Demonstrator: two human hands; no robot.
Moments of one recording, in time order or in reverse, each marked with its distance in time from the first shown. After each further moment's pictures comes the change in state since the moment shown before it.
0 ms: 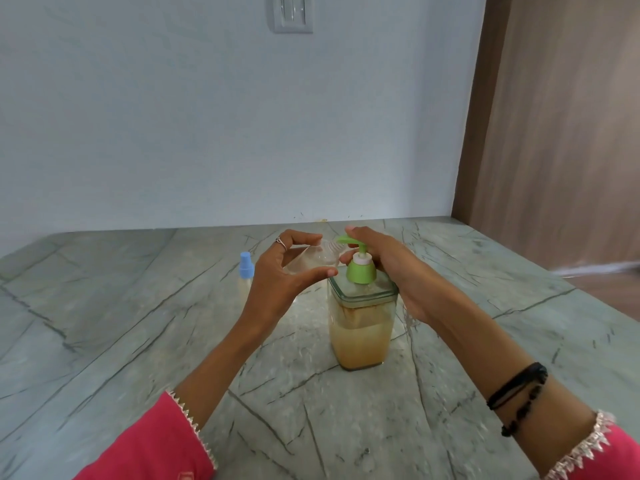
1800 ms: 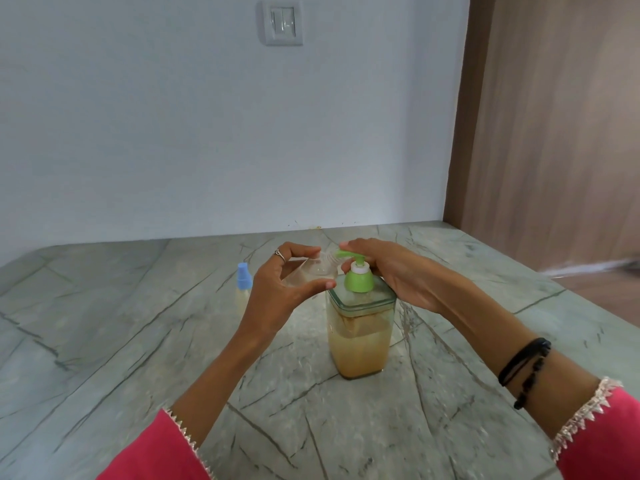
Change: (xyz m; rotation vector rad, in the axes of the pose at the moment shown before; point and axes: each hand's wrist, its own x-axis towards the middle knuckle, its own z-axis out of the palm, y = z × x) left_hand -0.001 -0.001 -0.001 -0.007 -0.042 0.001; right_hand 0.015 -0.002 -0.017 0.039 -0.238 -0.030
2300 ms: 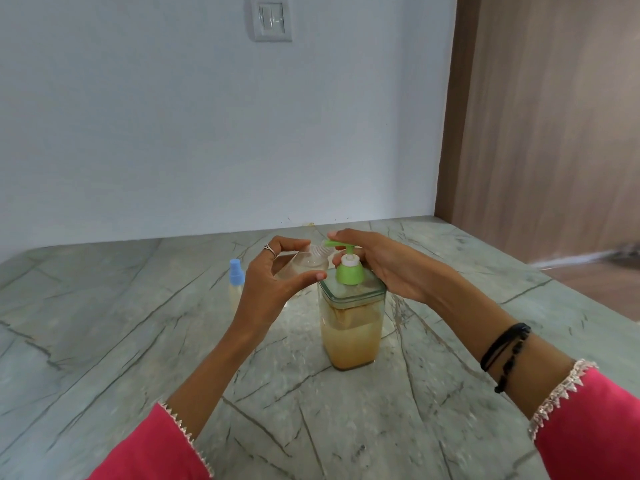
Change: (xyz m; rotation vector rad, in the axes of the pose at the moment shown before) left_hand -0.002 0.003 0.000 -0.025 0.010 -0.009; right_hand -0.006 -0.006 0.004 0.037 -0.032 0.054
